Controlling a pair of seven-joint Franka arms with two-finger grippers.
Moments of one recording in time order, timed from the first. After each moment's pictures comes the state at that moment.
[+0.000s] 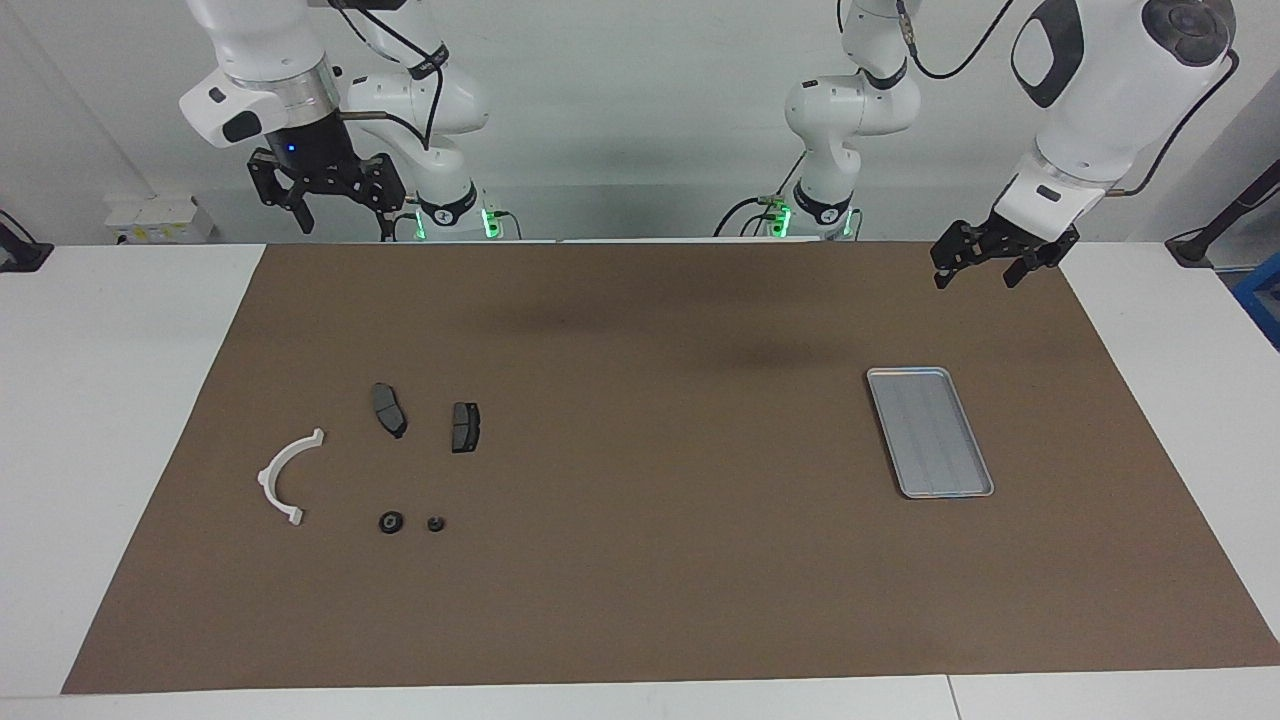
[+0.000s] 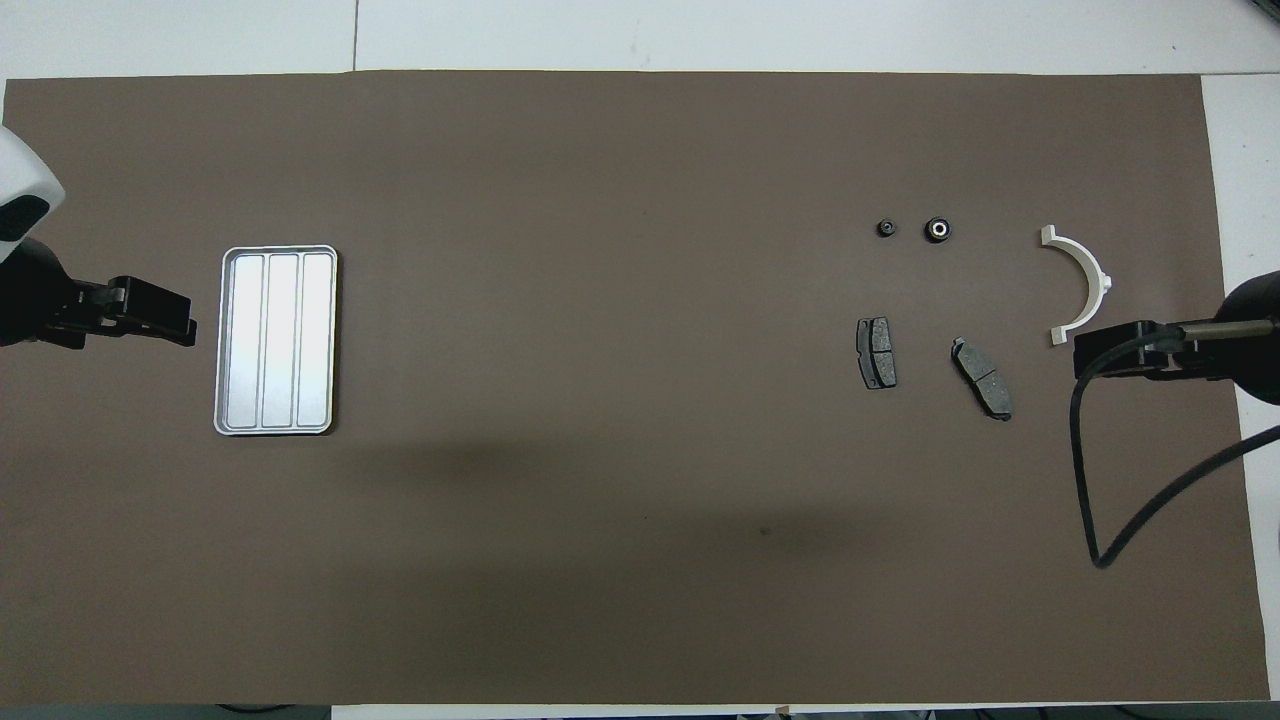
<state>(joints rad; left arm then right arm) -0.02 0.00 -0.05 -1.63 -0.01 1.55 -0.02 0.02 -0.15 0.07 -1.67 -0.03 1.51 0.13</state>
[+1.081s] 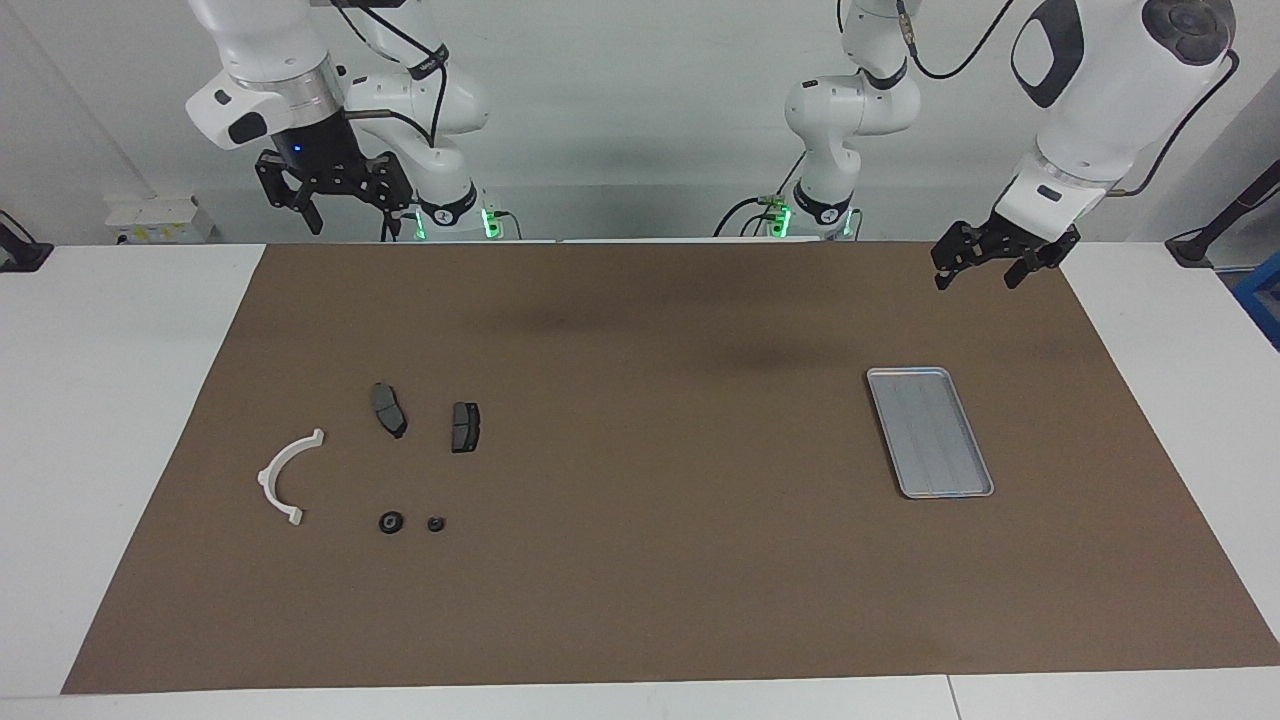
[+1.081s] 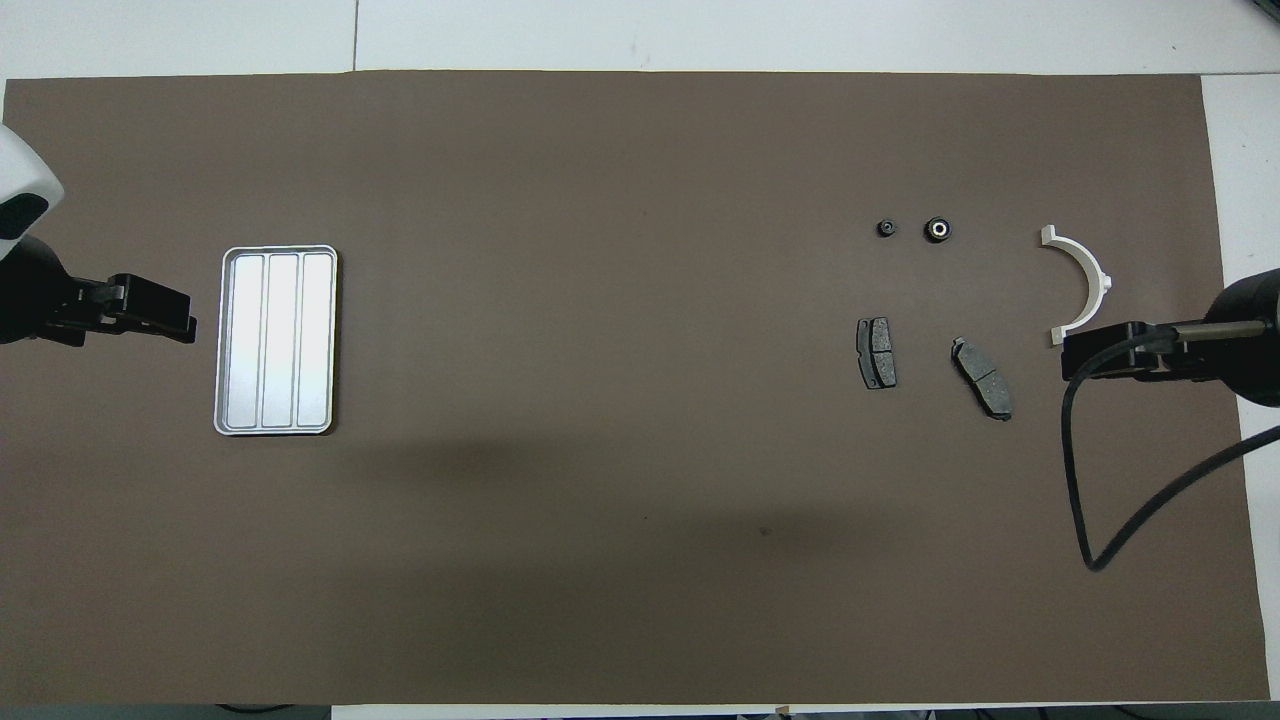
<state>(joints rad) -0.02 0.00 -0.05 -1.63 -0.01 1.56 -0.02 0.02 -0.15 0.07 -1.67 0.00 1.51 0.13</state>
